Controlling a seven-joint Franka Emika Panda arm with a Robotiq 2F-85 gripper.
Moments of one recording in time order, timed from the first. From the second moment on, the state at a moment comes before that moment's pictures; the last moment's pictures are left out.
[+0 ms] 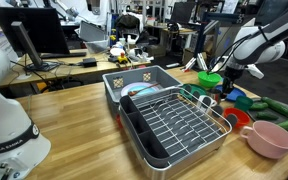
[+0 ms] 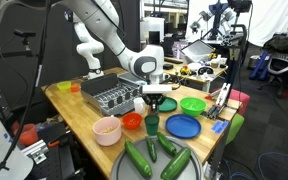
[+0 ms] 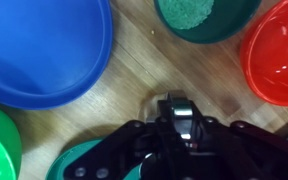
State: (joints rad) arm -0.14 0.61 0.11 -1.89 -0.07 2.49 -0.95
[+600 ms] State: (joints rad) arm -0.13 0.57 0.10 -1.89 -0.10 2.48 -0.97
